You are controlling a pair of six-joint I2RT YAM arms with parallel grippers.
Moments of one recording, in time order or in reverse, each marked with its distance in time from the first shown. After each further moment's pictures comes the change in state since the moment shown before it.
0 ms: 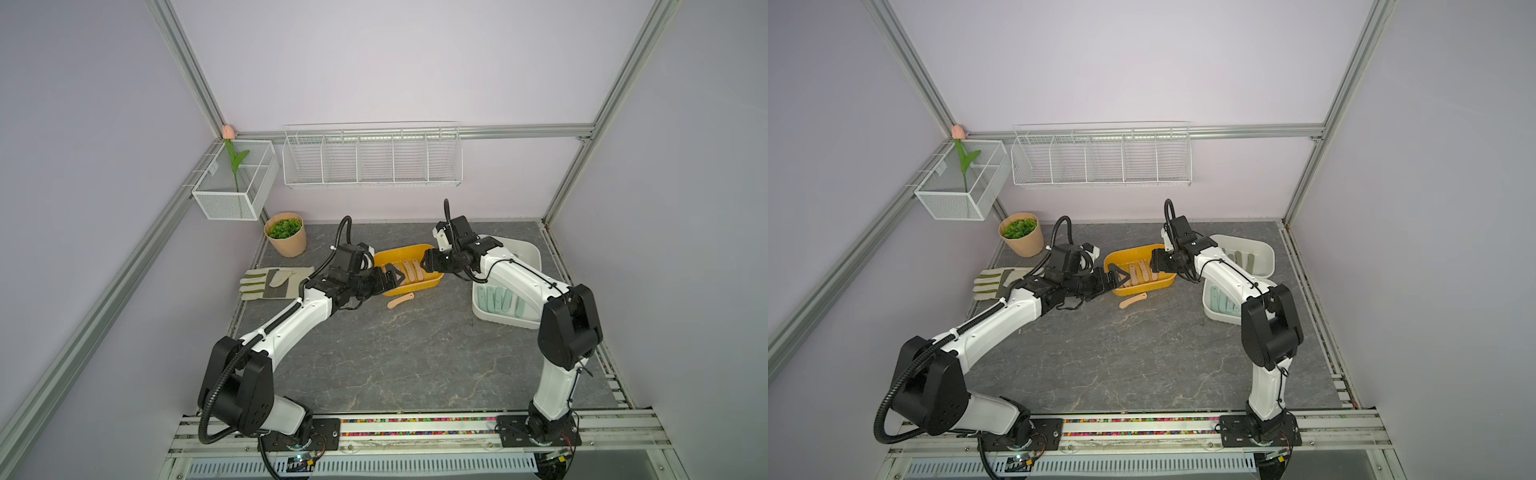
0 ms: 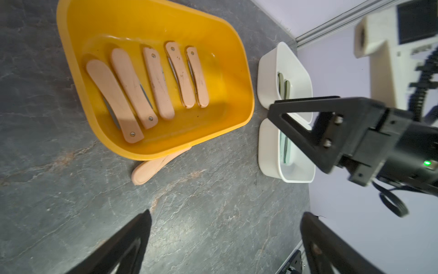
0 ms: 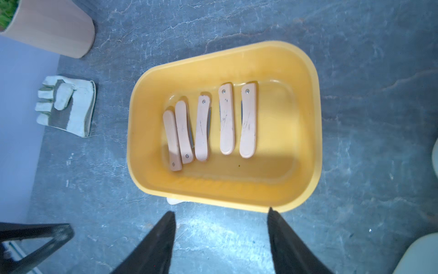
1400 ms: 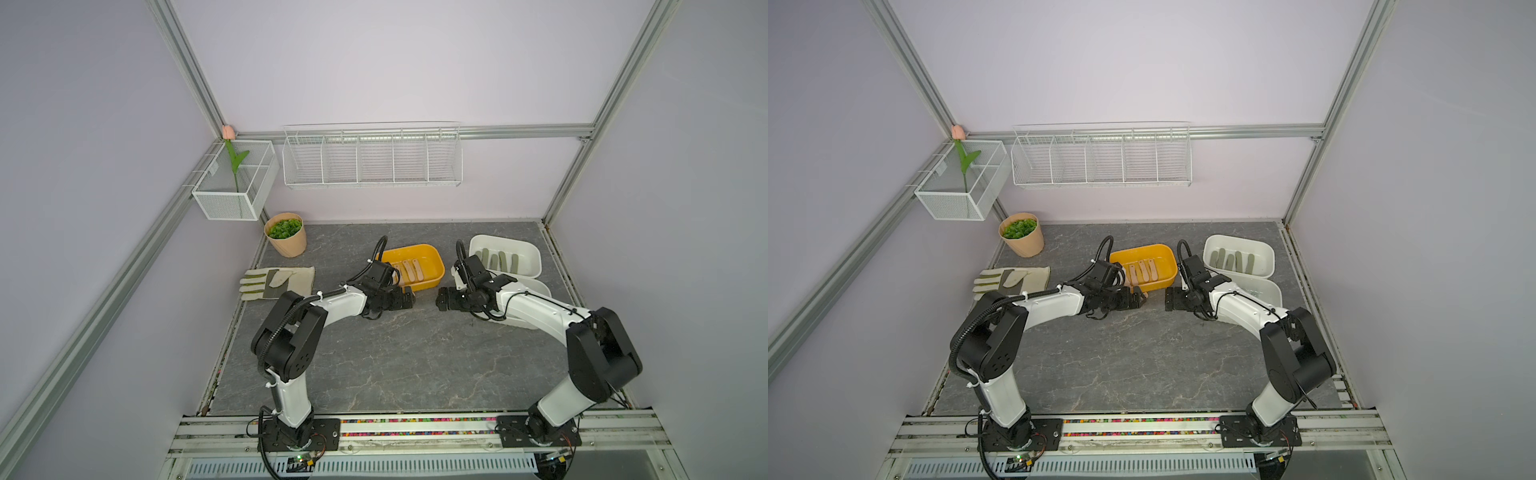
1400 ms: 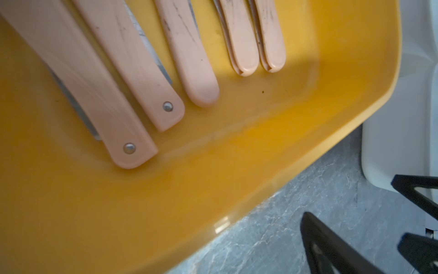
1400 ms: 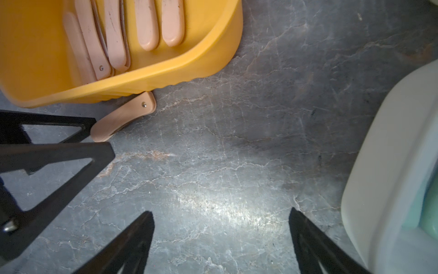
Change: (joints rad) left arm -0.121 0.380 0.043 0.136 -0.154 0.139; right arm 0.014 -0.219 -0.454 0.086 0.096 0.071
